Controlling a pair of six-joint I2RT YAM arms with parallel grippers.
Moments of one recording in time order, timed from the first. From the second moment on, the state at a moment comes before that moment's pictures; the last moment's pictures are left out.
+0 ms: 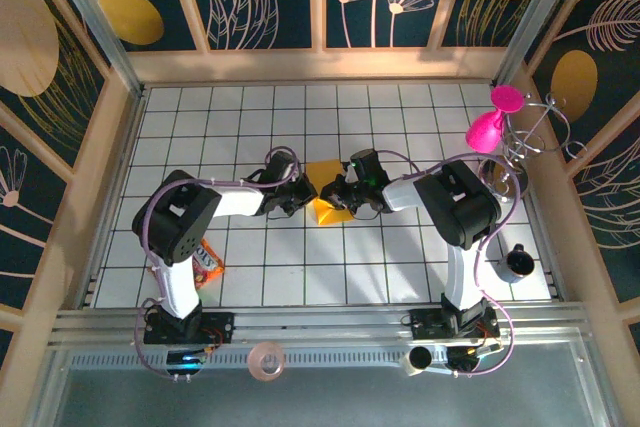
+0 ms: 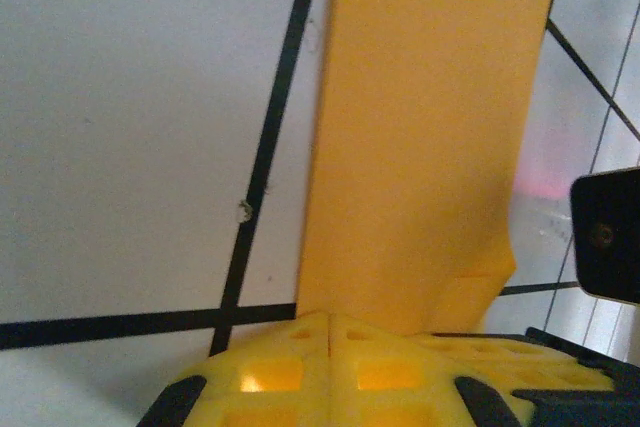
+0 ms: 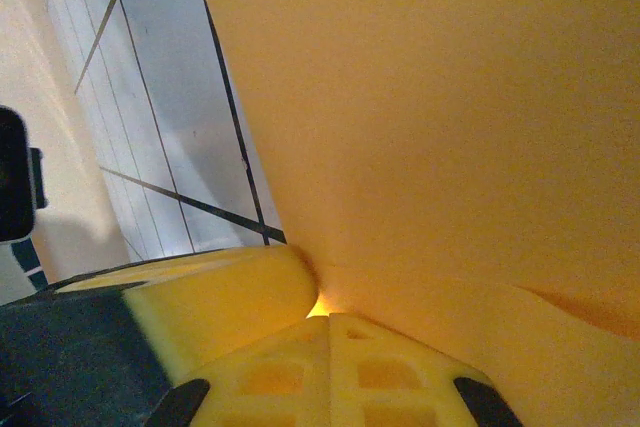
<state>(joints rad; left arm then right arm) -0.60 1.89 0.92 0.12 0.26 -1.11 0.57 1.96 0.89 0.29 -0.60 1.05</state>
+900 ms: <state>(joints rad) -0.60 1.92 1.00 0.01 0.23 -1.00 0.51 1.91 0.89 0.17 -0.56 0.91</state>
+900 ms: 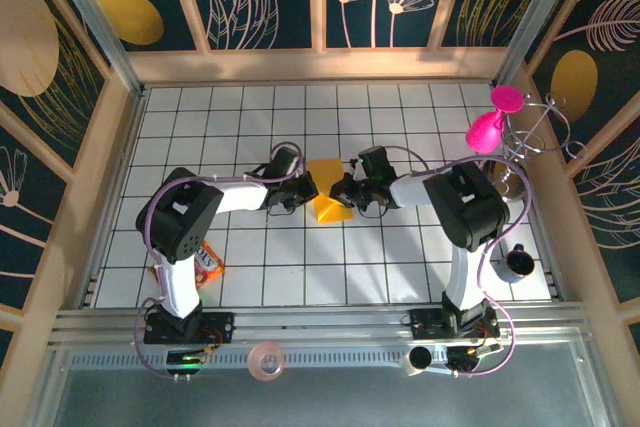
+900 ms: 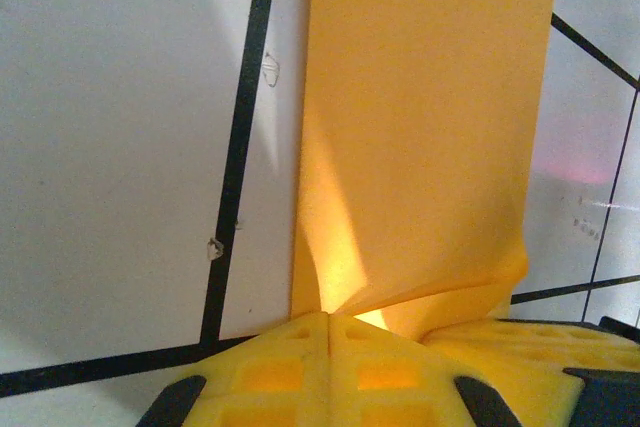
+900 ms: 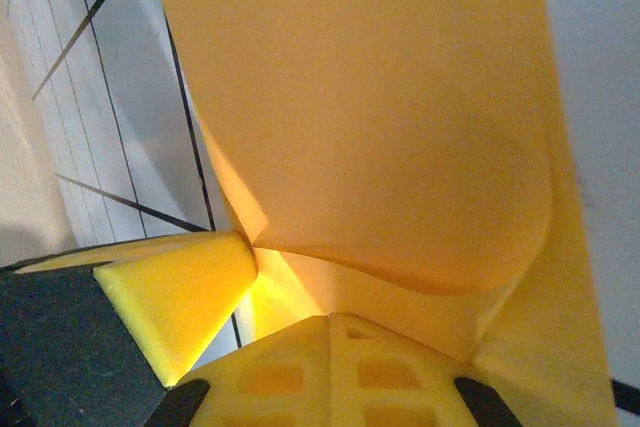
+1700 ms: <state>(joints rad) -0.71 1.75 0.86 0.07 0.27 -1.02 0.52 1.92 0.88 0.21 -0.55 1.02</state>
